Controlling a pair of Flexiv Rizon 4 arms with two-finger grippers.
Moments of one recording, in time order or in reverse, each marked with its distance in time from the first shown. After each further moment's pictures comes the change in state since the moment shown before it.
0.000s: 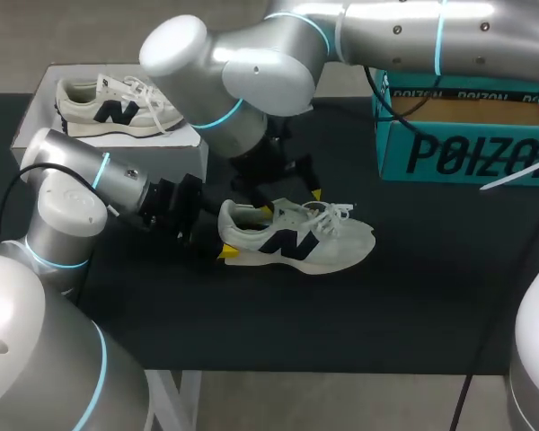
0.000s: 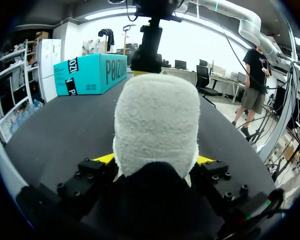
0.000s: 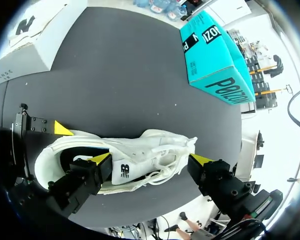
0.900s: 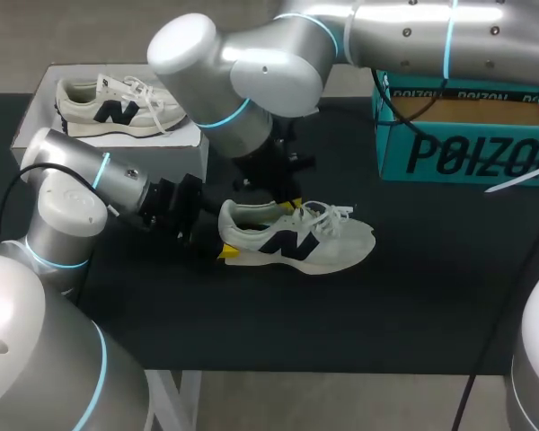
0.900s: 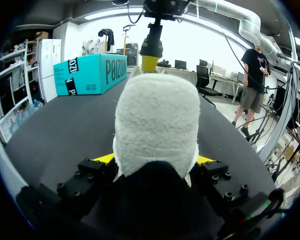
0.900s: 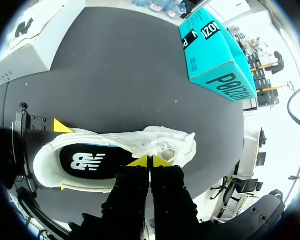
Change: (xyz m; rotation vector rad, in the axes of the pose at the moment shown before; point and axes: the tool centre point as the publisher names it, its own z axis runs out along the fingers) left arm 0.000 0.000 0.000 0.000 0.000 0.000; right arm 0.000 -0.006 0.003 0.014 0.021 0.016
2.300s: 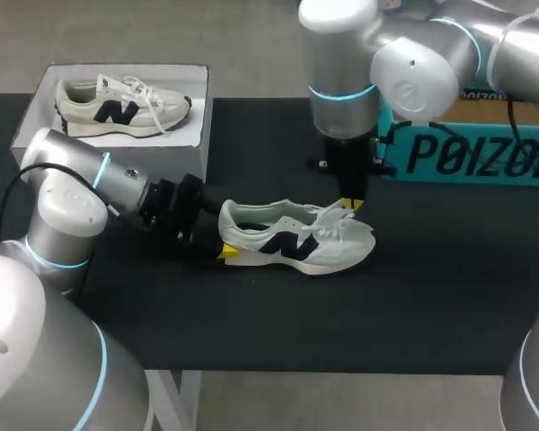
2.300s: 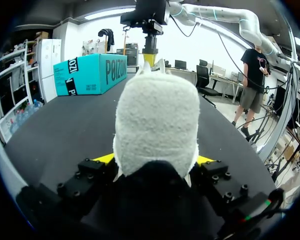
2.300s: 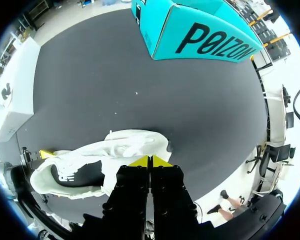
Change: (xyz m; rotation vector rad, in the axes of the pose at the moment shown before) left arm 0.000 0.000 0.000 0.000 0.000 0.000; right arm -0.091 -0.002 0.044 0.126 0.260 0.307
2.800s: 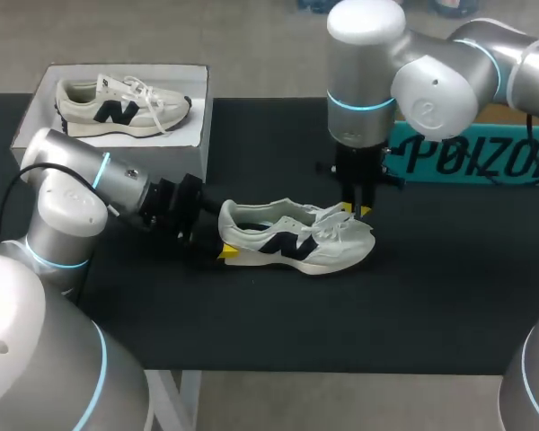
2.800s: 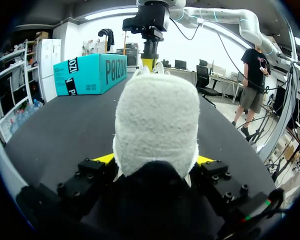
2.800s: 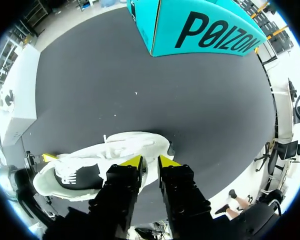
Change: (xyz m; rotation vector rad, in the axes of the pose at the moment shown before) left arm 0.000 0.000 0.000 0.000 0.000 0.000; right arm -0.001 0.004 0.004 -0.009 0.079 0.027
